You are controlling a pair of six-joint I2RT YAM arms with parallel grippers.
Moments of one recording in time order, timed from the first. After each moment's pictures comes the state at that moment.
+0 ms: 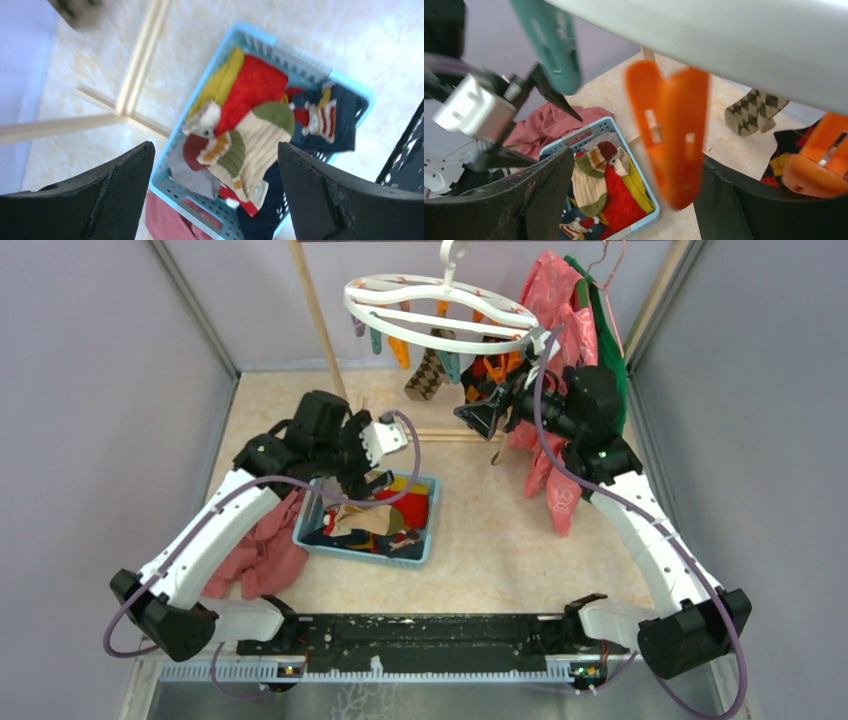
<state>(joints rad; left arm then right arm) -0.62 1.28 1.34 -0.88 0.18 0.62 0.34 1.17 1.21 -0.02 -0.63 0.22</state>
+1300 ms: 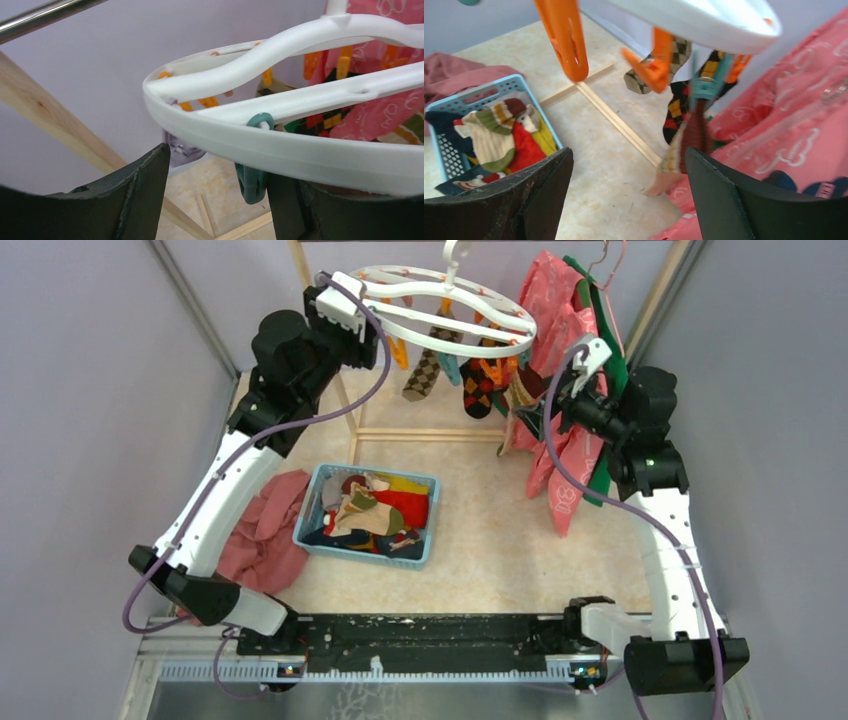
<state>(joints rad) -0.56 1.47 1.77 -0.23 -0.14 0.25 0.07 1.08 1.26 -0.32 -0.73 -0.21</state>
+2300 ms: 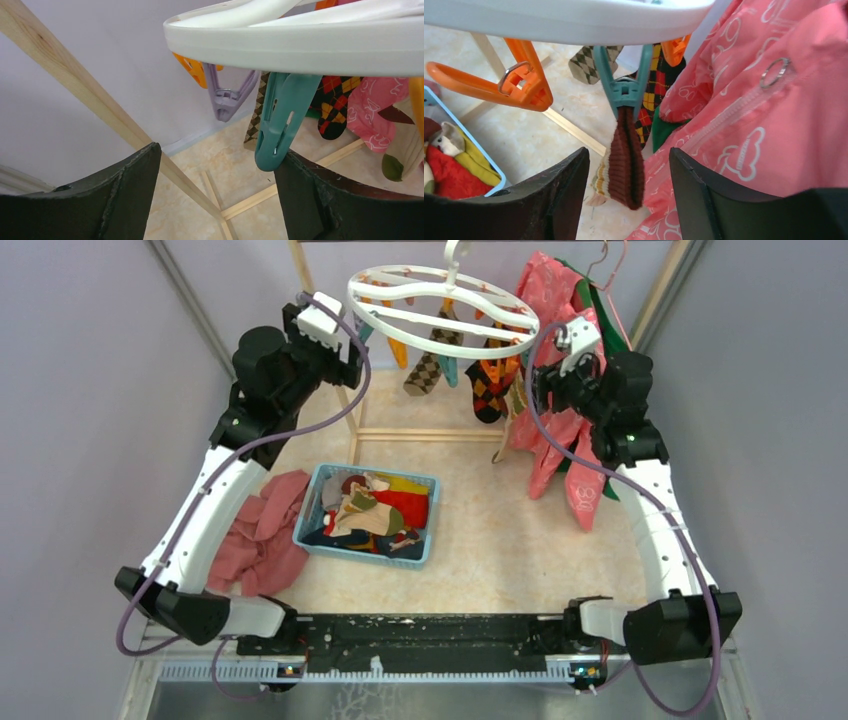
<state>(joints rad) -0.44 1.37 1.60 -0.22 -0.02 0.24 0.09 1.20 1.30 -0.24 -0.45 -0.22</state>
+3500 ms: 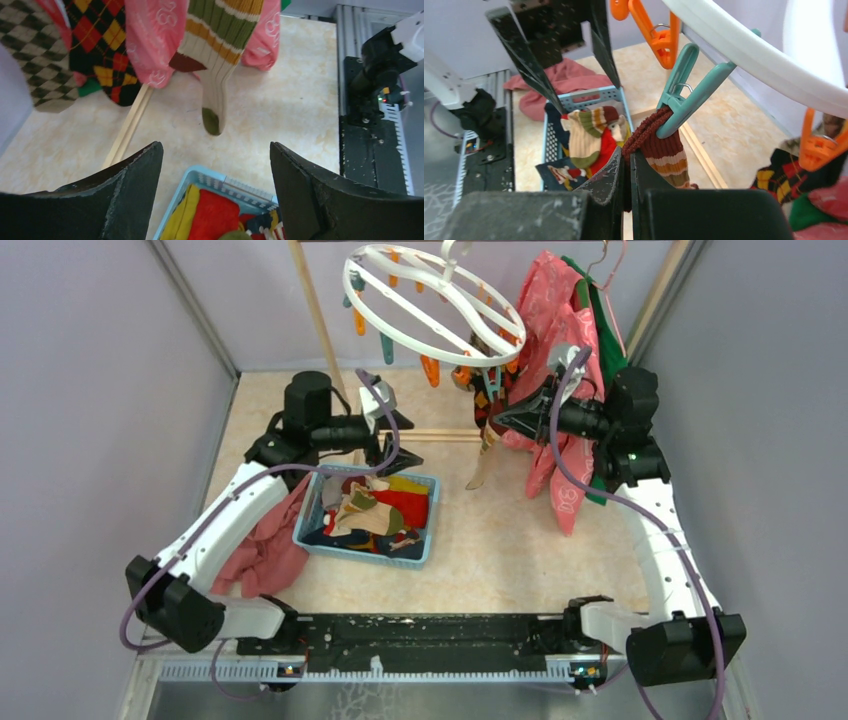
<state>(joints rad) -0.50 1.30 1.27 -0.29 0.78 0.29 0.10 1.12 1.19 -0.14 -1.08 -0.06</state>
